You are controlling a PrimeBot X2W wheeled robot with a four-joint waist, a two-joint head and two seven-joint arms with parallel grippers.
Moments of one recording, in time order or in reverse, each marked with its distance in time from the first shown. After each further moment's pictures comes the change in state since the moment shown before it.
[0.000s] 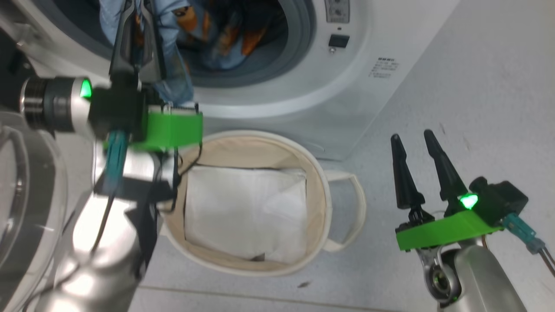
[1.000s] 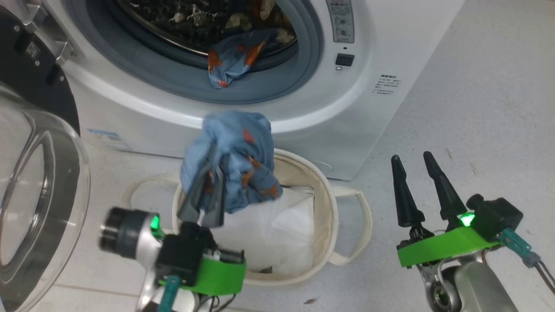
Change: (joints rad) left arm 0.470 0.055 -0.173 -0.285 -0.001 -0.008 -0.002; right arm 0.063 0.000 -0.008 0.026 -0.007 0.000 0.000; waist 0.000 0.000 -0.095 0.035
